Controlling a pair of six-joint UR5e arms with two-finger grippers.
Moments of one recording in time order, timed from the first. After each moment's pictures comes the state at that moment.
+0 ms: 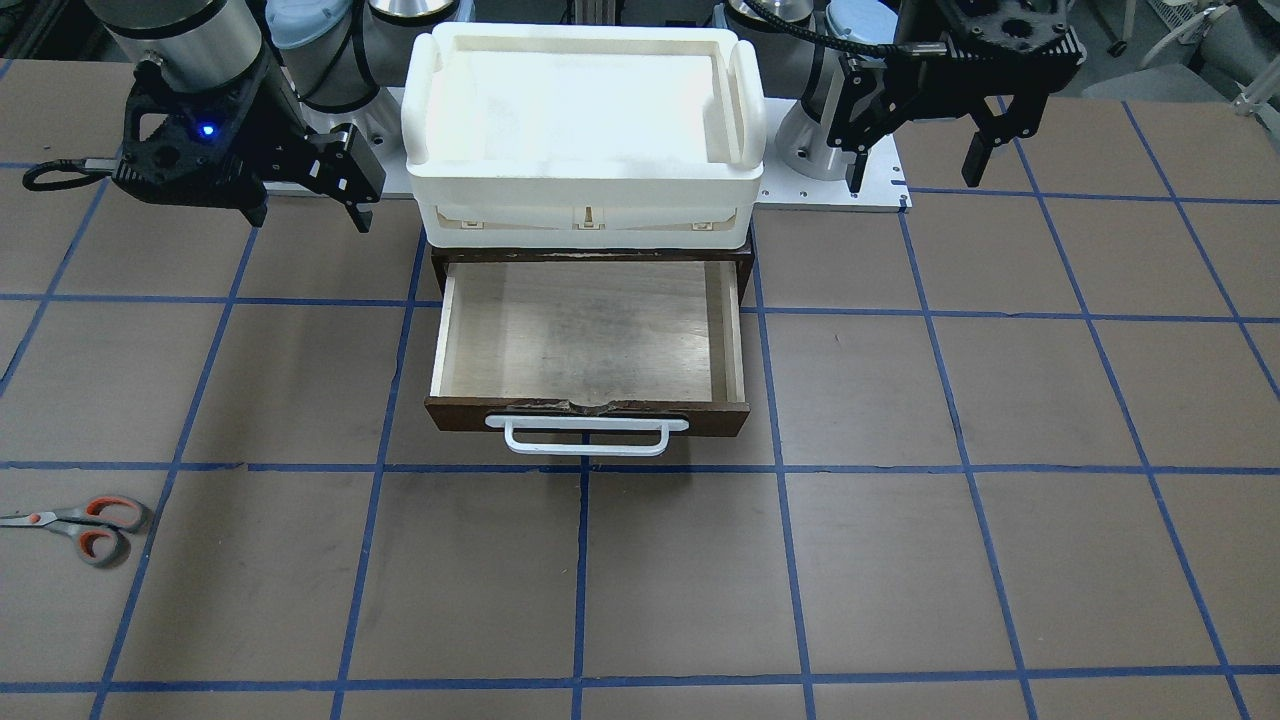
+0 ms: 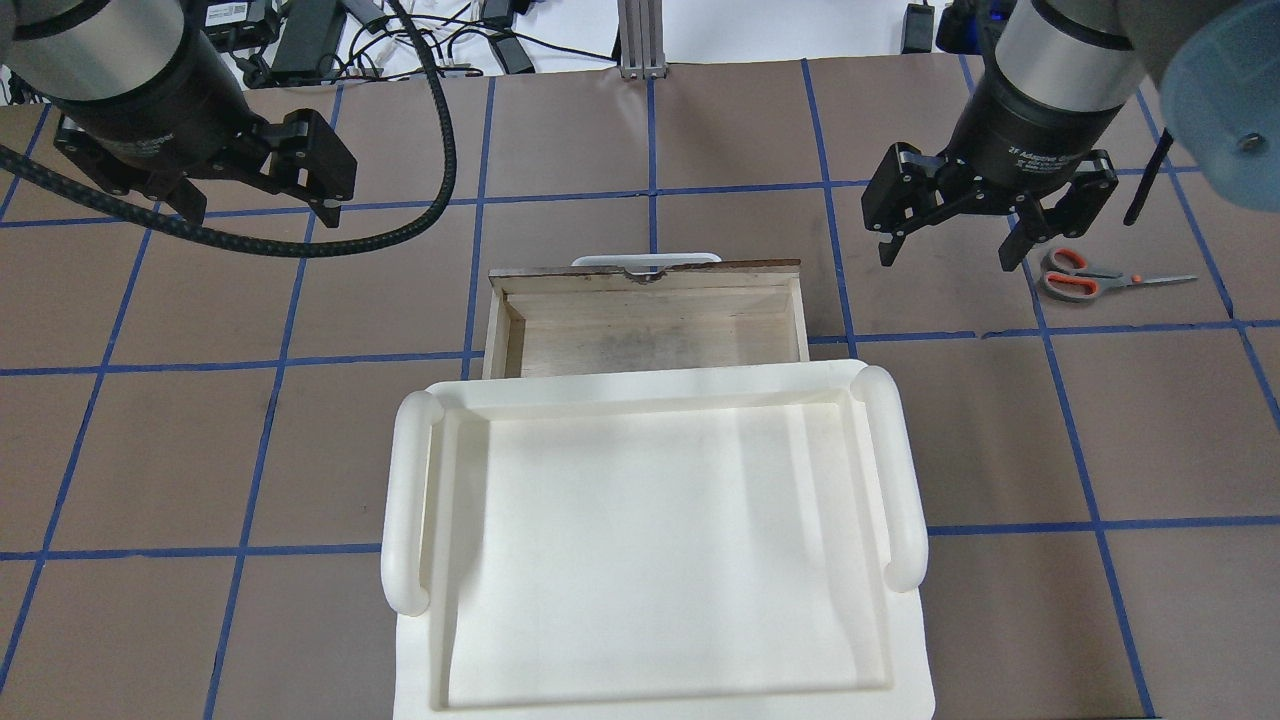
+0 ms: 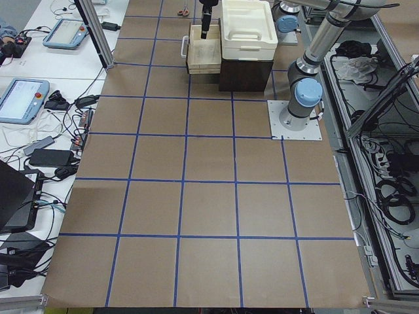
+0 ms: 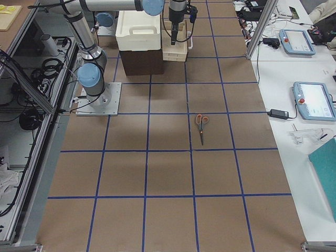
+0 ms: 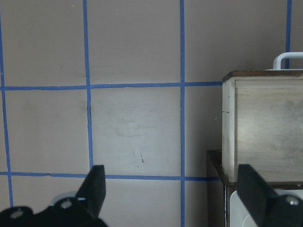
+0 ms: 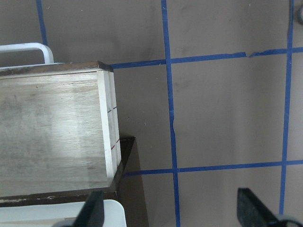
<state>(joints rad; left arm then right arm) -1.61 -1.45 -1.54 -1.57 1.70 -0.02 1.56 -1.62 1.59 -1.49 -1.53 0.06</state>
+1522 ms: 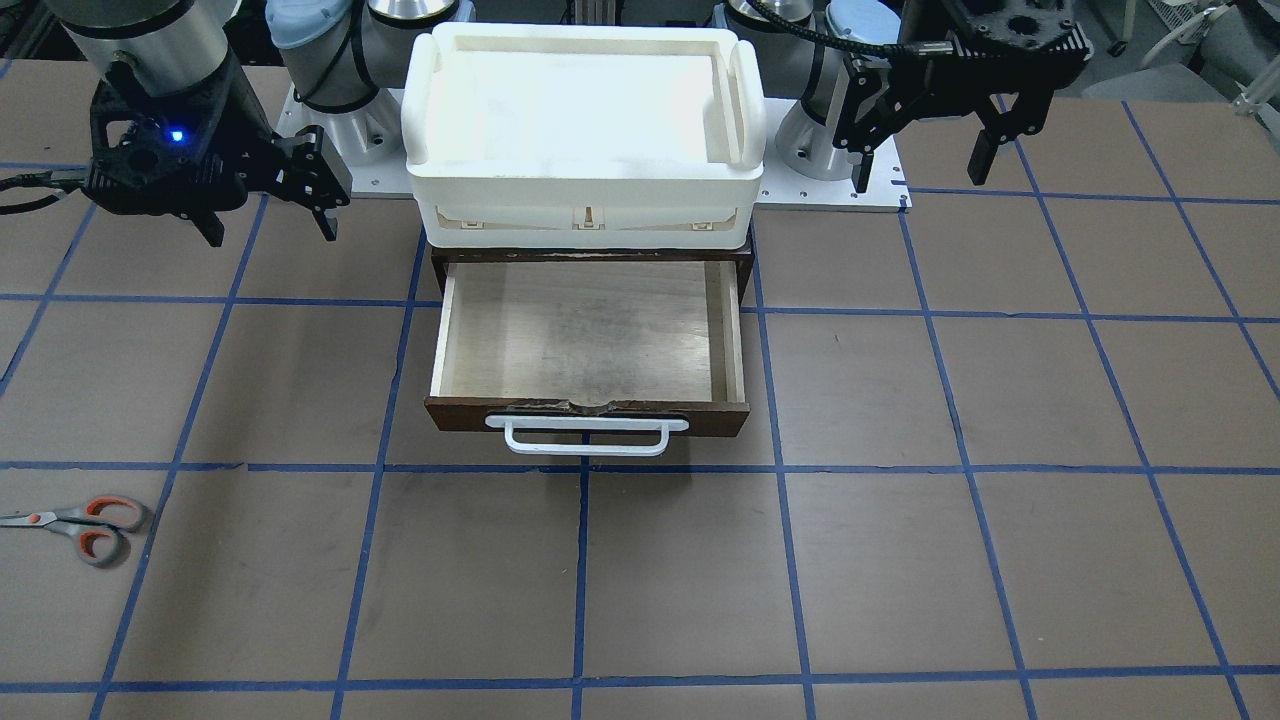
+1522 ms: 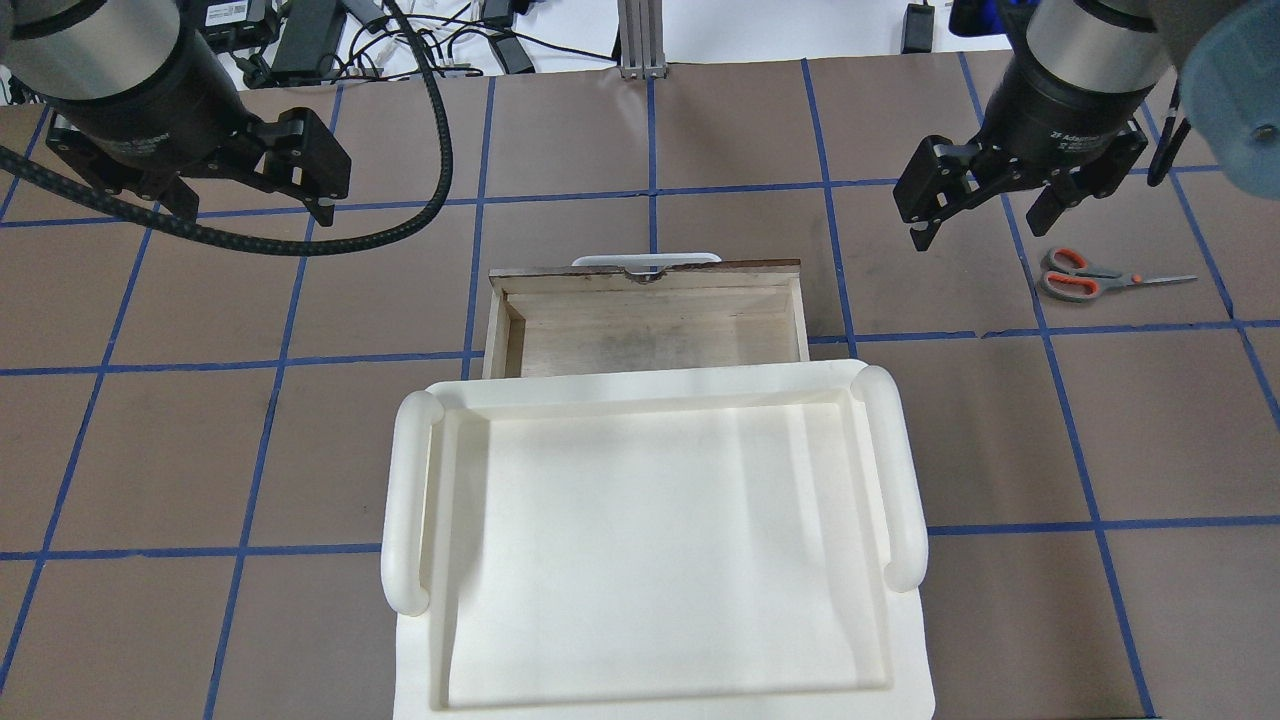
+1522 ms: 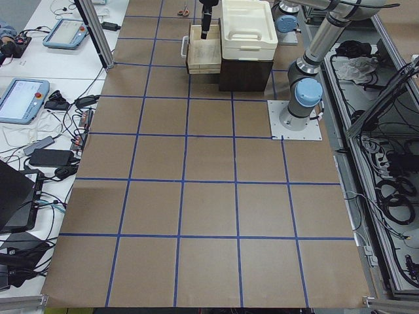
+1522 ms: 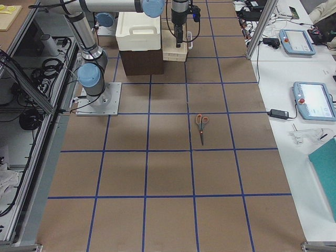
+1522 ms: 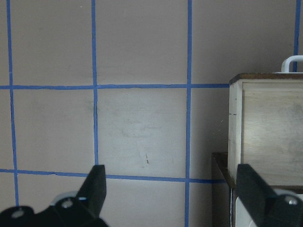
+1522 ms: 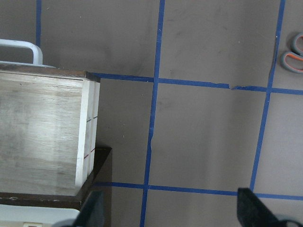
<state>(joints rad) -1.61 -1.45 -1.54 -1.57 1.71 -0.03 1.53 -1.61 1.59 -1.54 -1.57 -0.14</state>
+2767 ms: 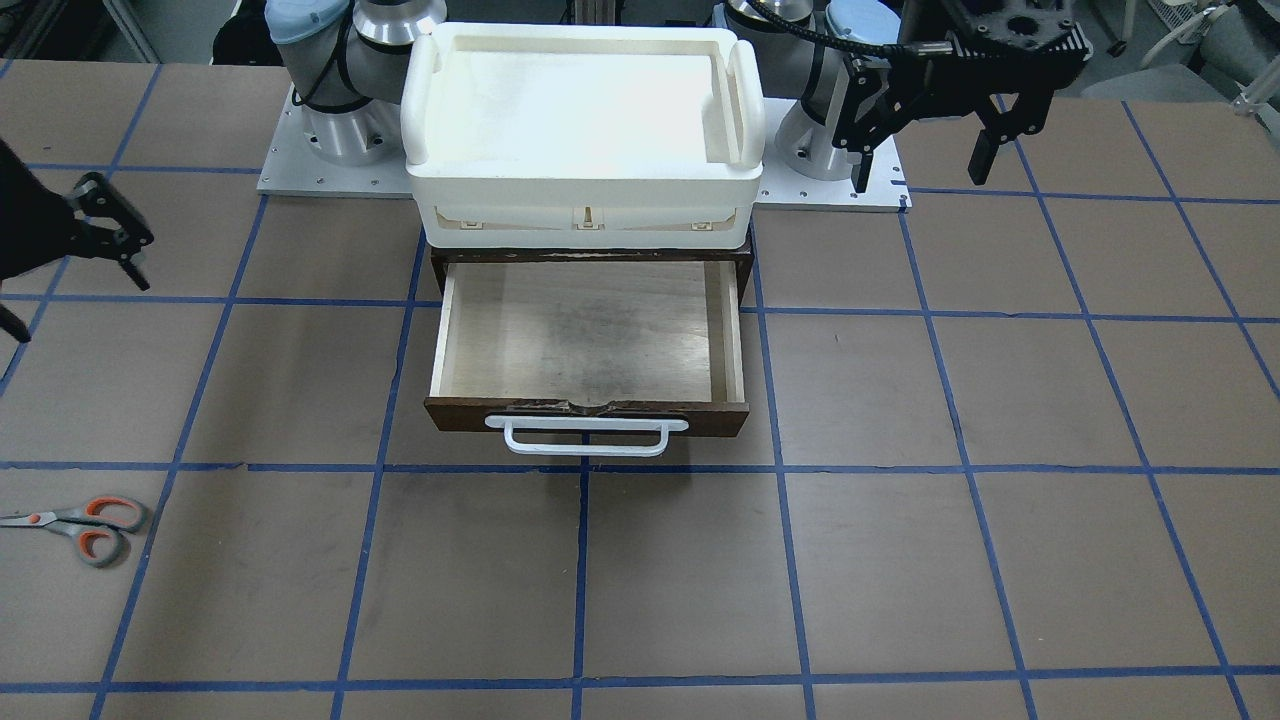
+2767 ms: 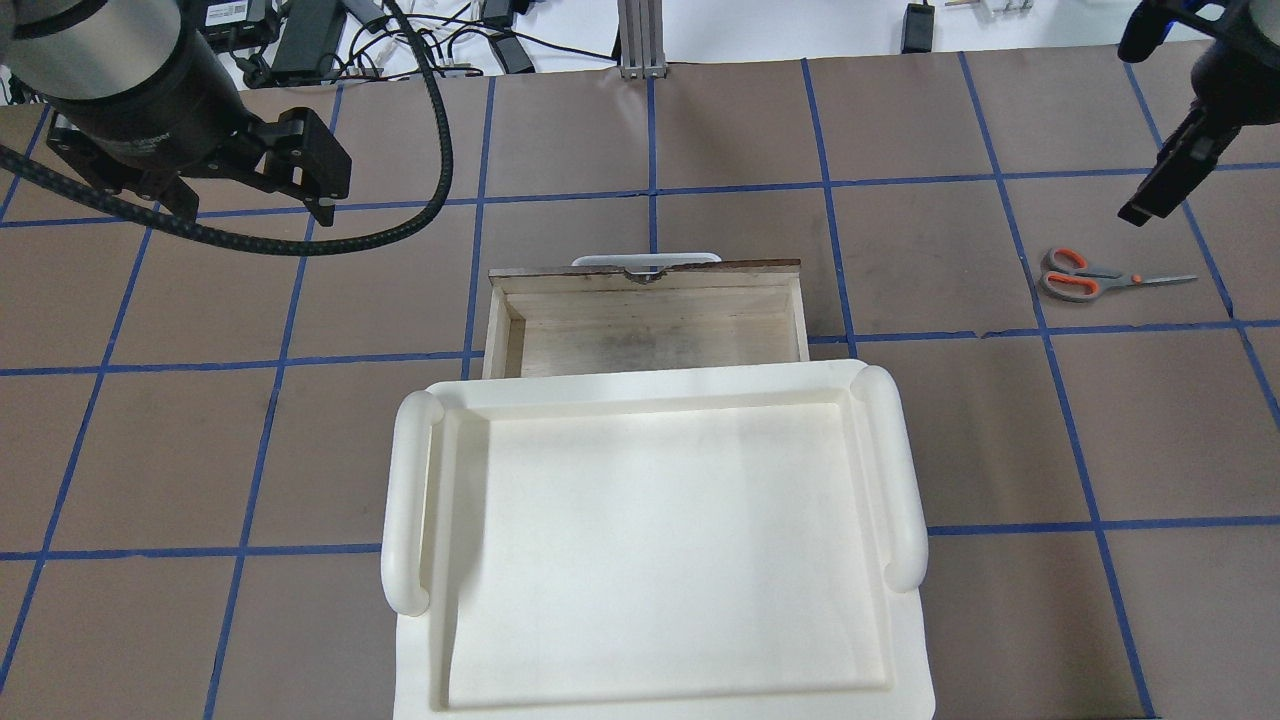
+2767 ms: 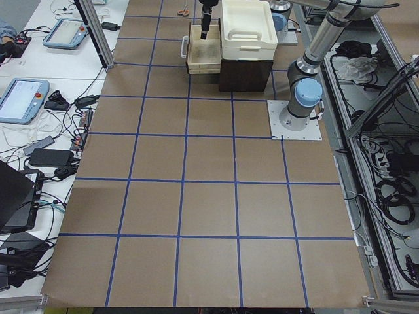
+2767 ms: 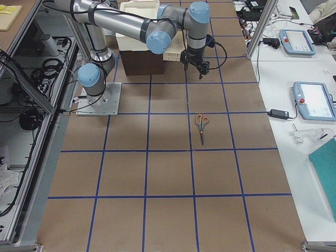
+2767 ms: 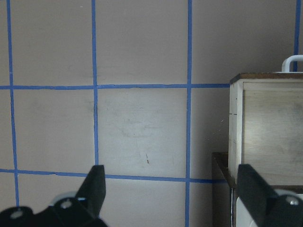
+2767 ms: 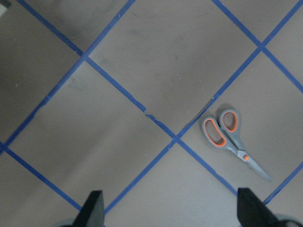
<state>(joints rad) -1.61 -1.45 -1.54 -1.57 1.71 -0.03 1.19 -1.46 1.59 -1.78 -1.60 -1.36</state>
